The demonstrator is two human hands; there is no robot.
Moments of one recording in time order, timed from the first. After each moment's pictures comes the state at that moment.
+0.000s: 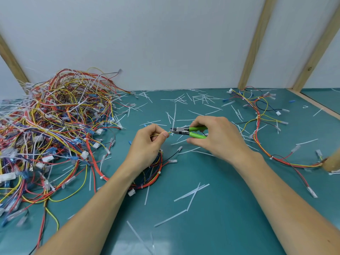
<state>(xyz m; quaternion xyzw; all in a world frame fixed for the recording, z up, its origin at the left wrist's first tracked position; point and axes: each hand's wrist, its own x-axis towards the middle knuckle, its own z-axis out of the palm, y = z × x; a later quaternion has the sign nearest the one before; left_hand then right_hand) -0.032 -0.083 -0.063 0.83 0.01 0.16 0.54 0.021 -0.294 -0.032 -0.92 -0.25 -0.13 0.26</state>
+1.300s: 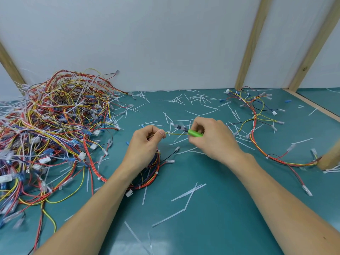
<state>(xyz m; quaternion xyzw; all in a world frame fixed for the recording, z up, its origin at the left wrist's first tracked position) -0.034 -0.084 -0.064 0.82 0.03 0.18 0.54 0.022 -0.287 -0.039 -0.94 -0.18 -0.09 0.29</state>
